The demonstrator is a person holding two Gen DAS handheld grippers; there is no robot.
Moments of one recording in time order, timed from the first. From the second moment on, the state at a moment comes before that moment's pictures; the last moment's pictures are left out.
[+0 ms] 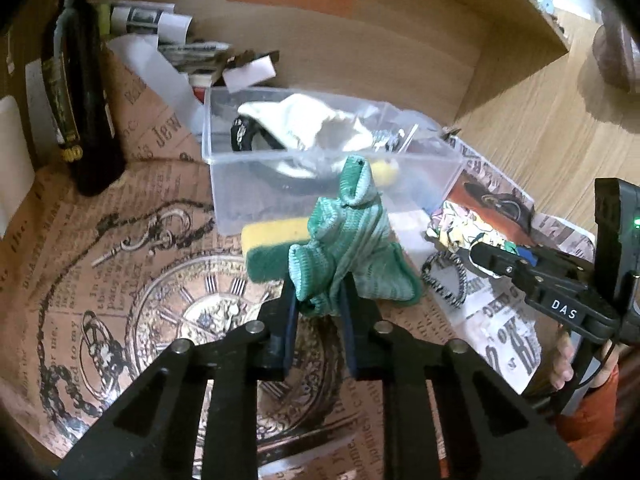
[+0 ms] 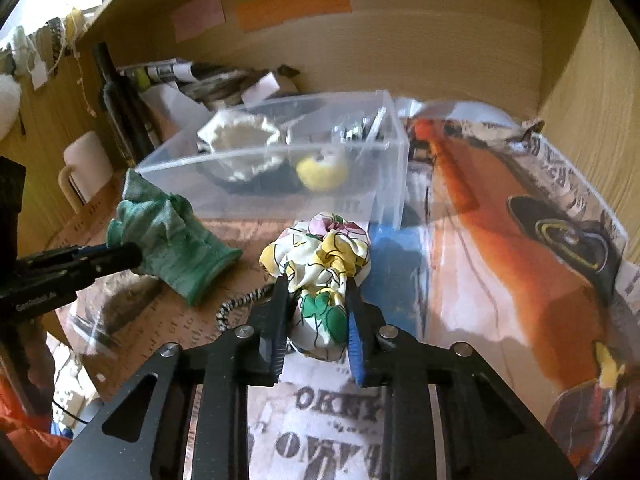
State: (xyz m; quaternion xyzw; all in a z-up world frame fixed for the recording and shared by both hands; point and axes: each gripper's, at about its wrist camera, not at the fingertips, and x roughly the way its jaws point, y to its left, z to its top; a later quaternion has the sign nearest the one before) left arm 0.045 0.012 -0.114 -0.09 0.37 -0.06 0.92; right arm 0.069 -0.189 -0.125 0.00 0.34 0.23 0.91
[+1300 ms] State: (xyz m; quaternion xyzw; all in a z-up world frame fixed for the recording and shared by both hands) left arm 0.137 0.046 -0.093 -0.03 0.35 -0.01 0.94; right arm 0.164 -0.116 -0.086 -0.06 0.29 0.27 0.91
